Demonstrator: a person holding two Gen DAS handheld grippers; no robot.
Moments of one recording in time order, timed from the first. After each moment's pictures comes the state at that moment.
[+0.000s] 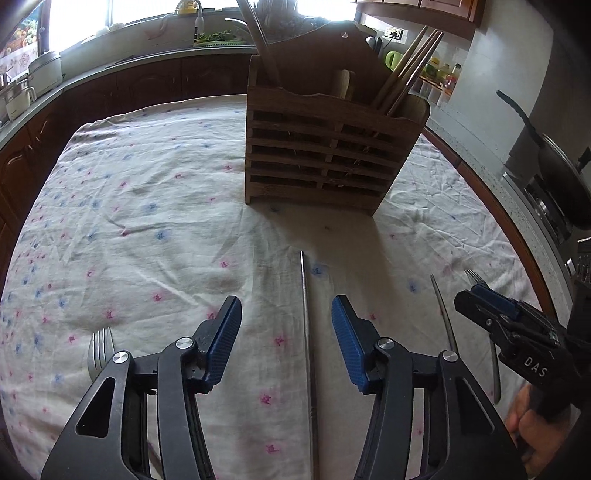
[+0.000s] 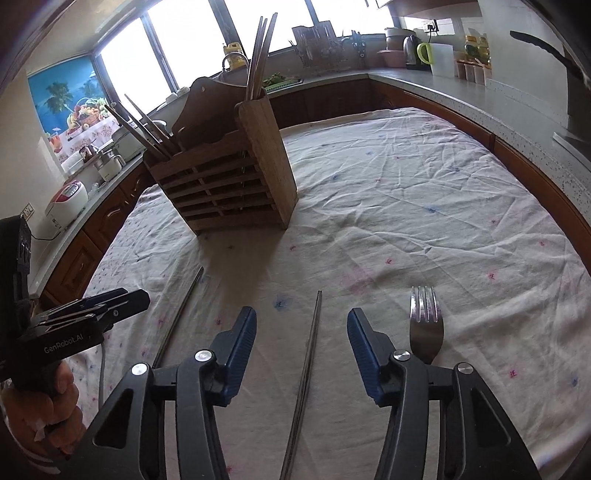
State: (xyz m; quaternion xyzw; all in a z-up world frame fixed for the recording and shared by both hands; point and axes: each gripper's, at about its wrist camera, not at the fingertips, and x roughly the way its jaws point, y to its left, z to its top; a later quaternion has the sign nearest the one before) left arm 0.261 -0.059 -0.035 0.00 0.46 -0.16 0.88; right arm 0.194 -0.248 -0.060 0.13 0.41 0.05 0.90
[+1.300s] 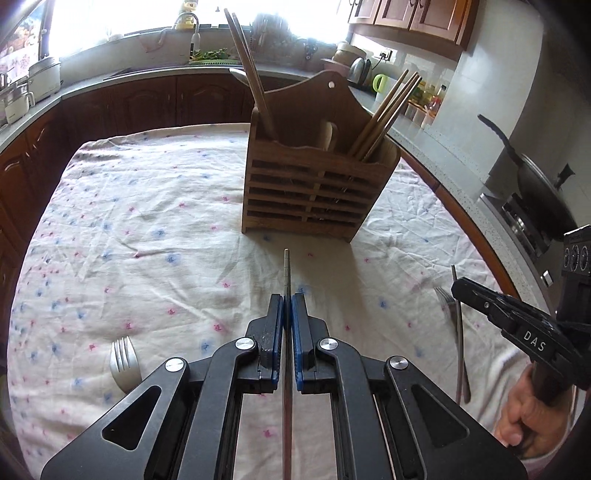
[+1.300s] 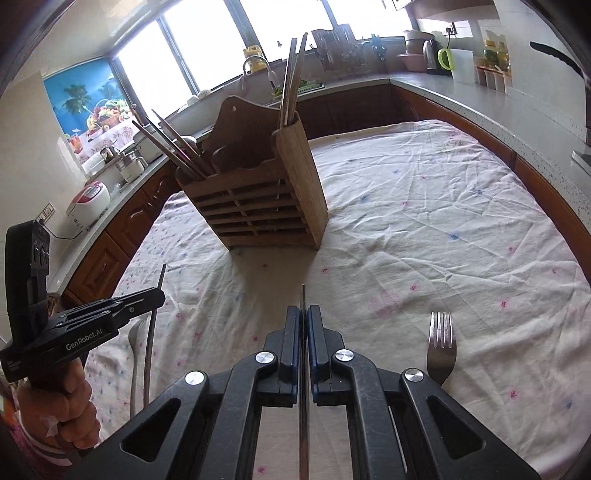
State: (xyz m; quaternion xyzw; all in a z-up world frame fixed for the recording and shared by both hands) left arm 0.236 -0.033 0.013 -0.04 0.42 -0.18 0.89; right arm 0.186 -0.244 -0.011 0.14 0.37 0.10 0.91
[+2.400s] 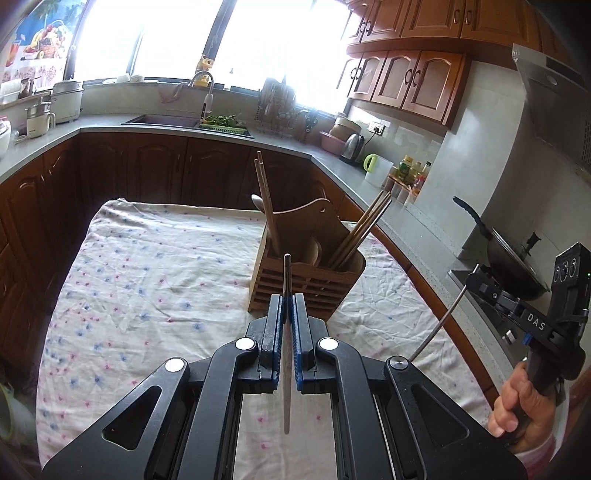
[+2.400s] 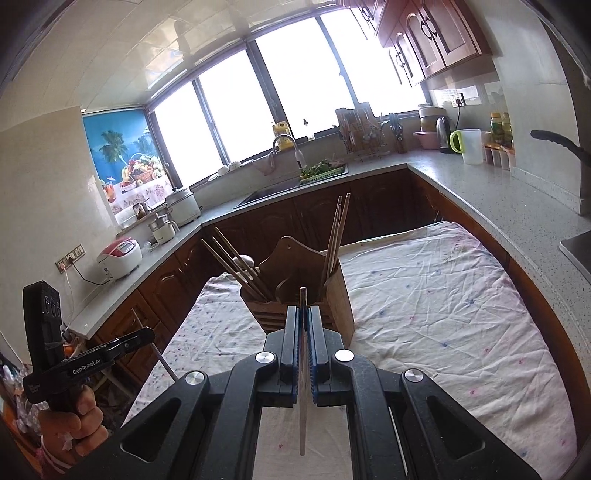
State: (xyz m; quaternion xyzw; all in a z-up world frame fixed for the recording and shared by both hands) left arm 0.210 0.011 0.100 -0.10 0.30 -0.19 0.93; right arm 0.167 -0.257 0.093 0.15 0.24 0.11 0.95
